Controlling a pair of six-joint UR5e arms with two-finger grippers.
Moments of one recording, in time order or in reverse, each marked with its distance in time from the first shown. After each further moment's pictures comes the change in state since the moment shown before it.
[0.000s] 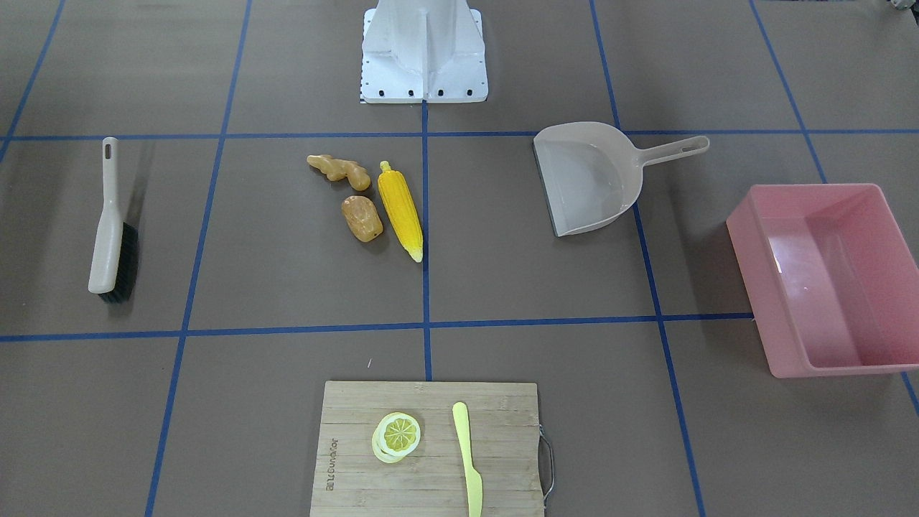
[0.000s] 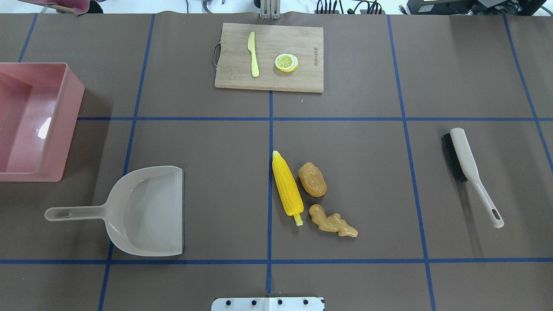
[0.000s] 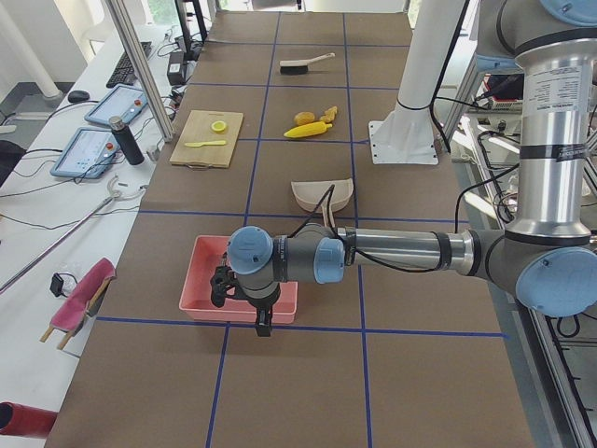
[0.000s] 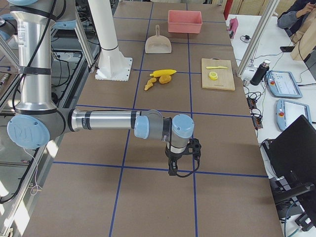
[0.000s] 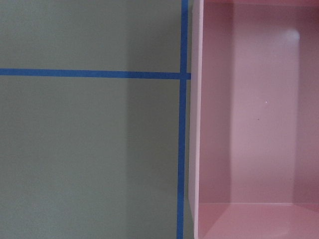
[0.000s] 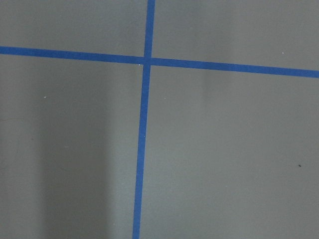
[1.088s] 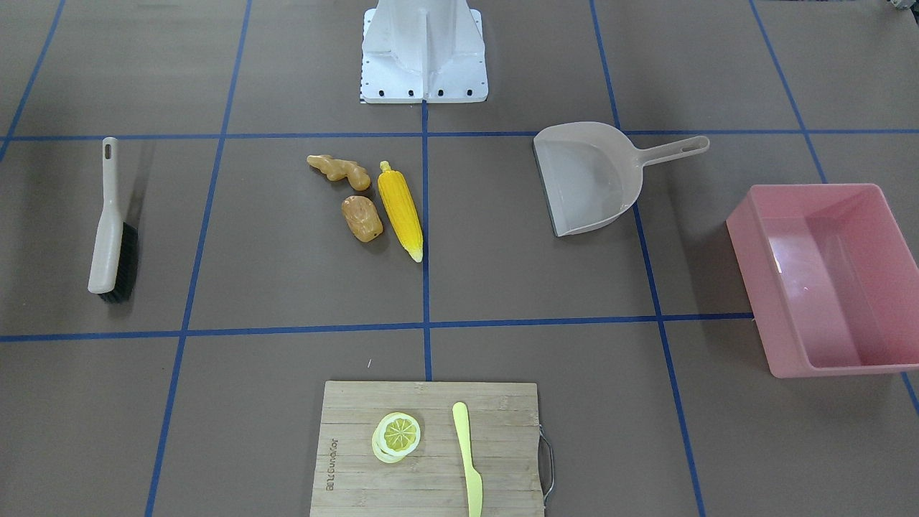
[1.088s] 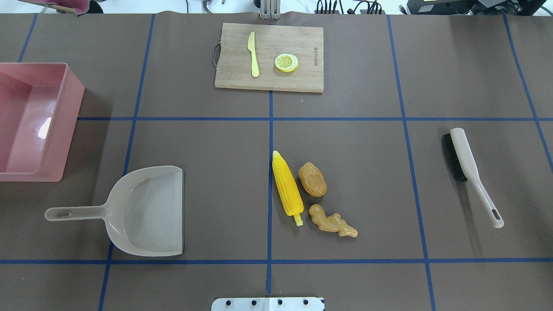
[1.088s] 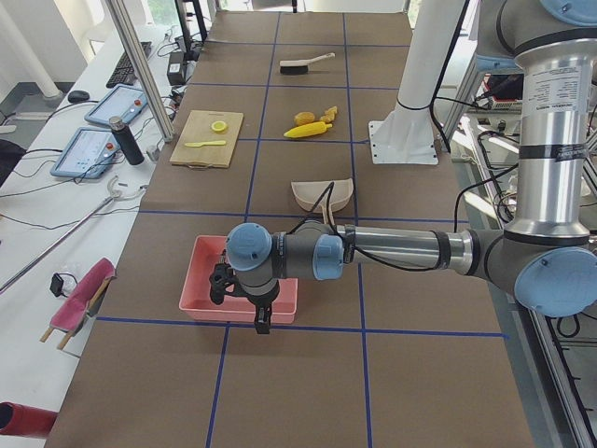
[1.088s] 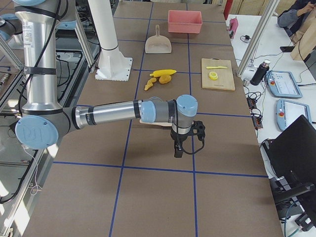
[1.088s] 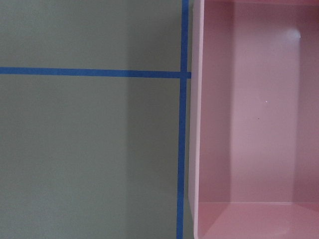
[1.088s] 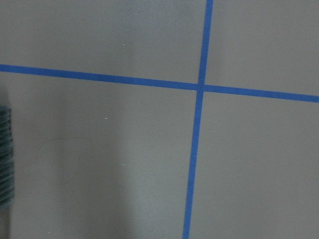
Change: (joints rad) left arm 0.002 -0.011 -0.031 0.045 0.000 0.000; right arm -0.114 0.027 0.133 -0.042 0.002 0.138
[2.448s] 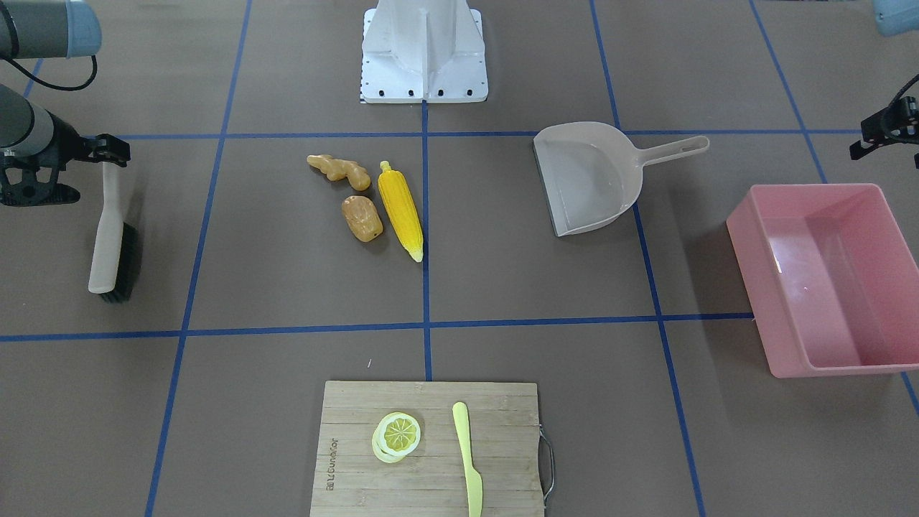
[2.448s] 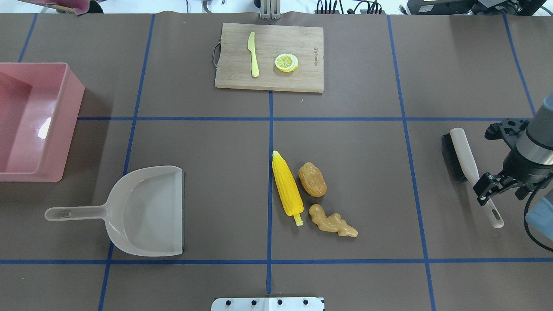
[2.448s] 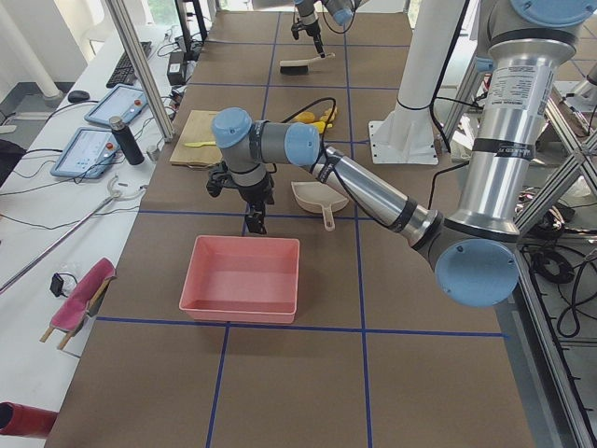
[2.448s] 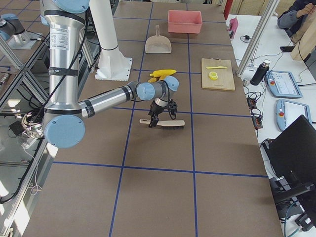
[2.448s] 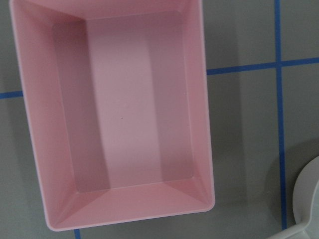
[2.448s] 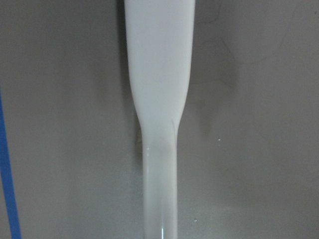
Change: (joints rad) left arm 0.224 -0.208 -0.299 0.409 -0.004 -0.001; right arm -0.551 -0.043 0.154 -0.072 0.014 0.437
